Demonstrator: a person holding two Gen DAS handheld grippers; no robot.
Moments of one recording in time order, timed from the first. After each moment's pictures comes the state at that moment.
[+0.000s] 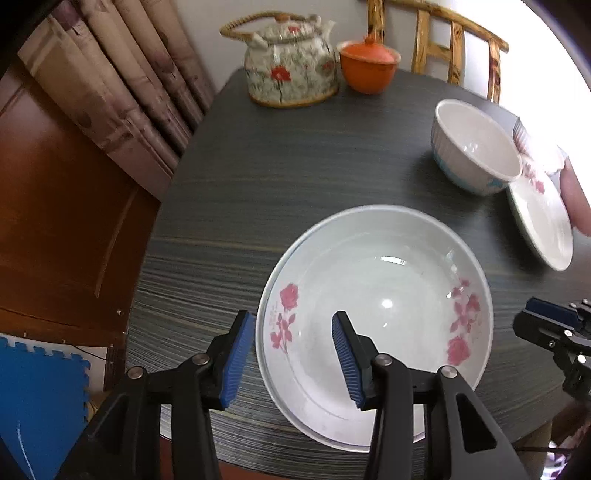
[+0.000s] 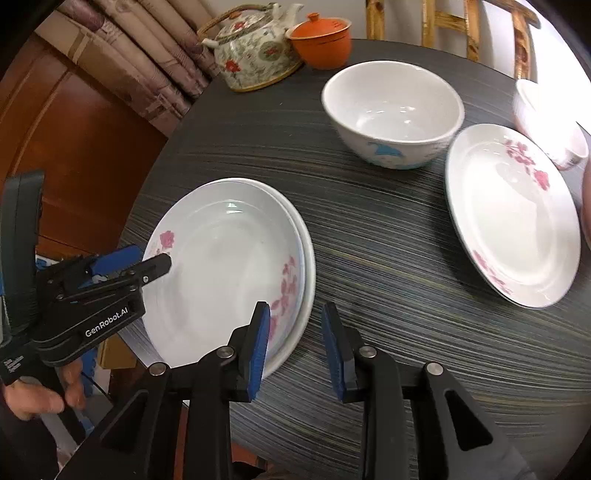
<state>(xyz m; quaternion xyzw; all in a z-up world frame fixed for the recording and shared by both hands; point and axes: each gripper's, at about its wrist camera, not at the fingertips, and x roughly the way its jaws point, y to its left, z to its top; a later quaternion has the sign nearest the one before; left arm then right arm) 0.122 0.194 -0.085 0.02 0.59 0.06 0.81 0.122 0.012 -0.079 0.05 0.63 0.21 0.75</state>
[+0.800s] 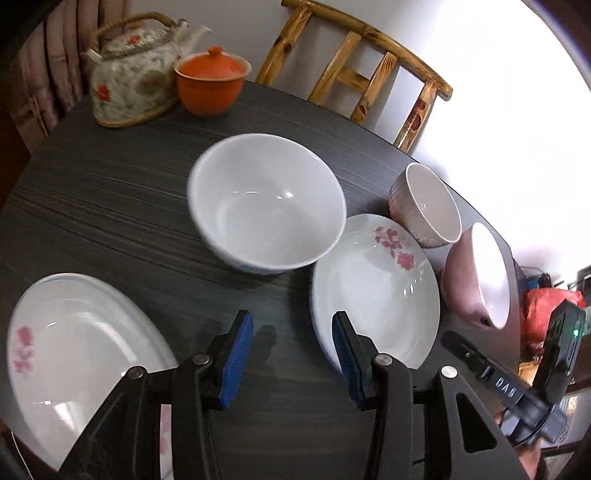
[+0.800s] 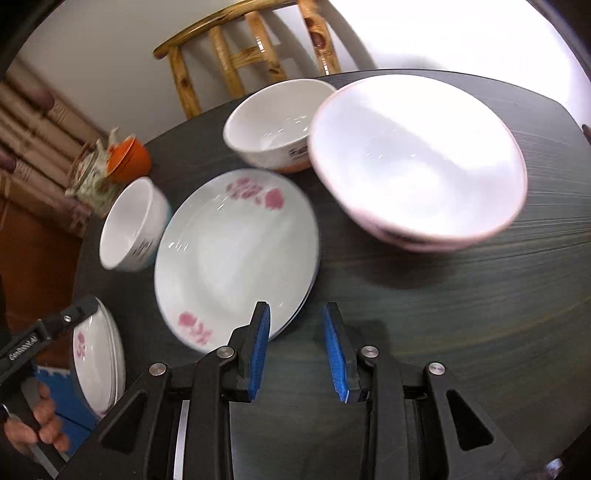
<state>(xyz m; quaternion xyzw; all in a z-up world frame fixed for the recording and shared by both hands) 0.204 0.041 -0.091 -0.17 0.56 -0.06 0.80 0.158 -0.226 -0.087 0.16 0.58 0.05 0.80</state>
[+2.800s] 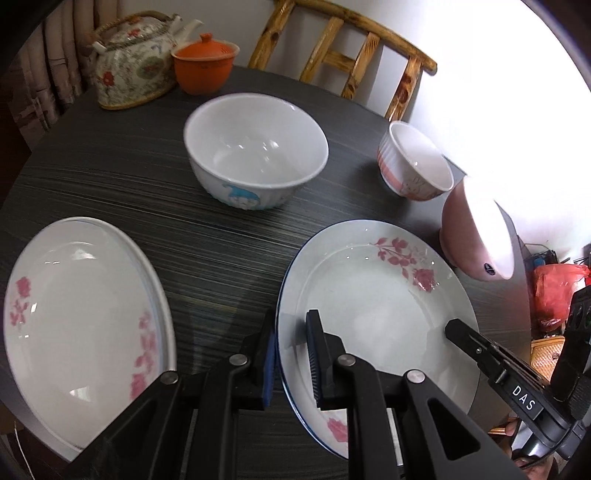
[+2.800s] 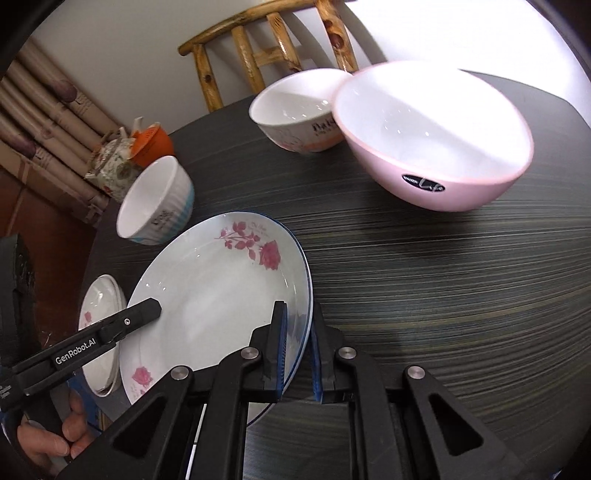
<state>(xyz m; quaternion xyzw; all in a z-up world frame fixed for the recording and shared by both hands) 0.152 0.033 -0.087 -0.15 0.56 -0.07 0.81 0.128 -0.203 -0.084 0.16 0.56 0.09 0.81</state>
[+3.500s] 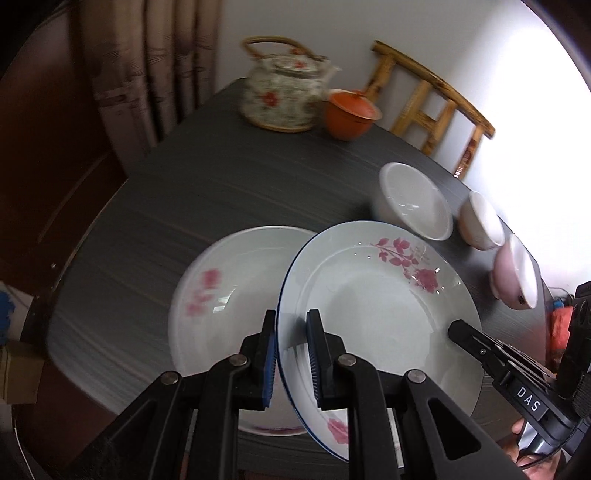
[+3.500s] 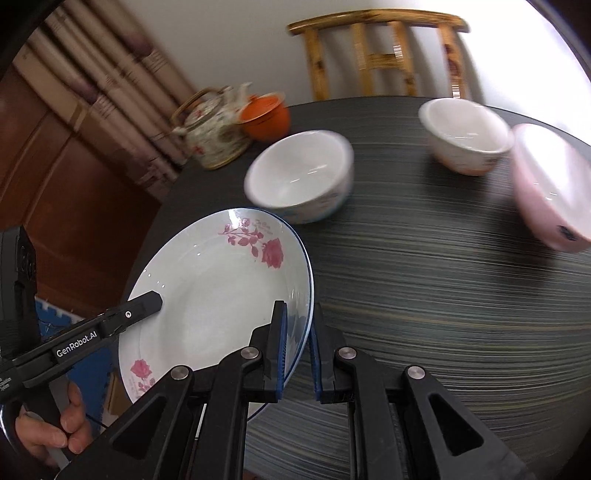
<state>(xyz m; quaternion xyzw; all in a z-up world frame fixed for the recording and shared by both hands) 0.091 0.195 -0.057 -0.17 0.54 0.03 0.82 0.119 -0.064 -0.039 0.11 0.55 0.19 0.81</state>
